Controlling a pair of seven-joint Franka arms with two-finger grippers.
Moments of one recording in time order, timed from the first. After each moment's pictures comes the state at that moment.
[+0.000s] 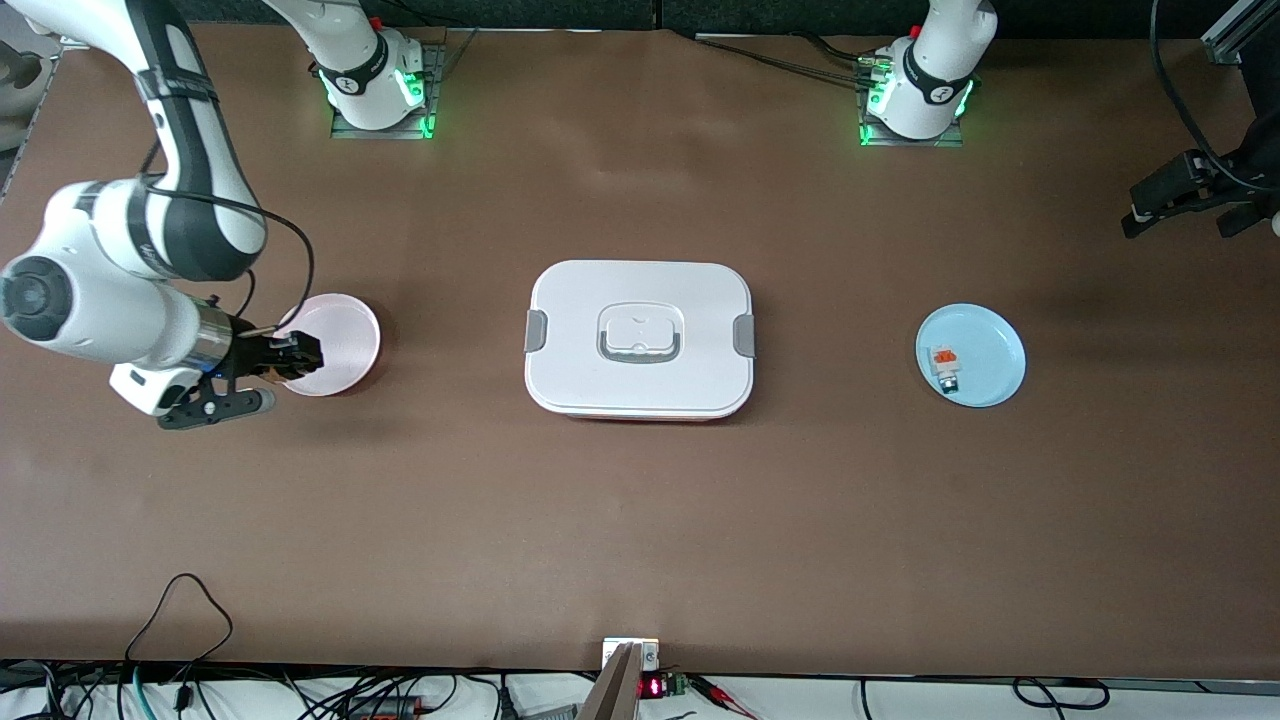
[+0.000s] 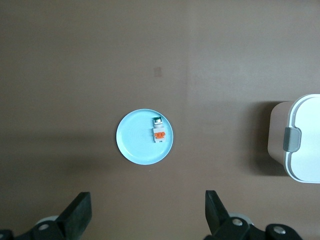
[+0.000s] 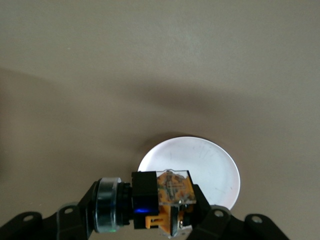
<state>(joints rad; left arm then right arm) 0.04 0.02 -0.03 -1.44 -0.02 1.47 -0.03 0.02 0.35 0.04 -1.71 0.06 1.92 -0.17</state>
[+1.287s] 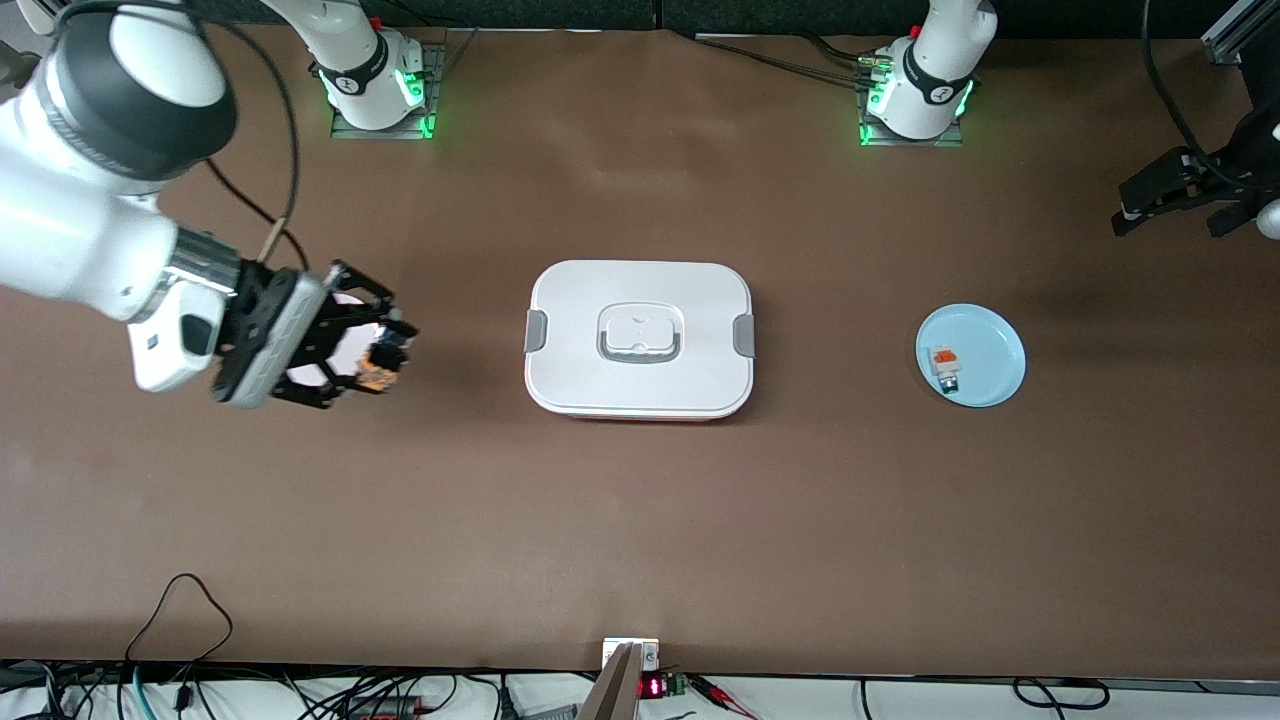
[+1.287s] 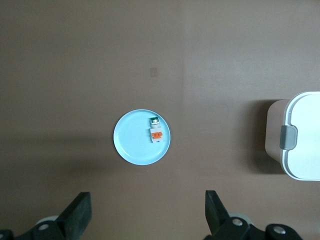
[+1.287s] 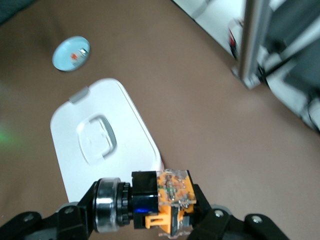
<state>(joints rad) 0.04 0.02 -0.04 -1.44 -0.03 1.47 -0.03 0.11 0.33 0.18 -1.43 0.56 1.96 -0.89</state>
